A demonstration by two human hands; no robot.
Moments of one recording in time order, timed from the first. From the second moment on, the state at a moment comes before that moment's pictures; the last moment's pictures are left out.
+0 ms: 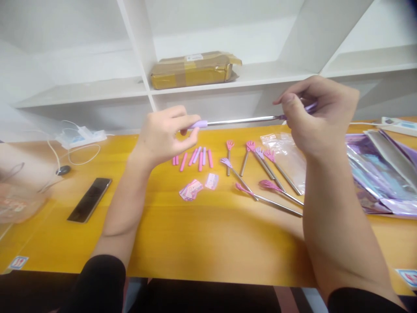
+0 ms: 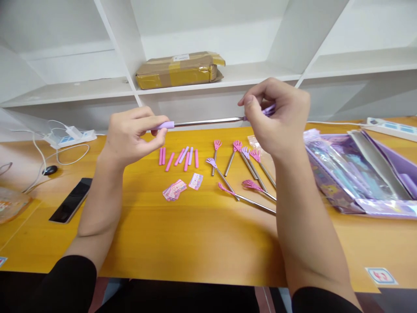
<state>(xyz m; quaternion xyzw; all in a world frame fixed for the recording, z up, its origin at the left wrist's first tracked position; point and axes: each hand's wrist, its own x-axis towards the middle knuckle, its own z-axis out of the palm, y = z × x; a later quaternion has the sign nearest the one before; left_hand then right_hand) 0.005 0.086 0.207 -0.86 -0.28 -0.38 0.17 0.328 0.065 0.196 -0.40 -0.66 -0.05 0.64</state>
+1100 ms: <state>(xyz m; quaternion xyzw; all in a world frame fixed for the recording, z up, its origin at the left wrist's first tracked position) 0.038 0.079 0.189 -0.87 -0.28 -0.37 0.17 0.266 0.060 0.174 -0.47 -0.64 0.05 0.61</state>
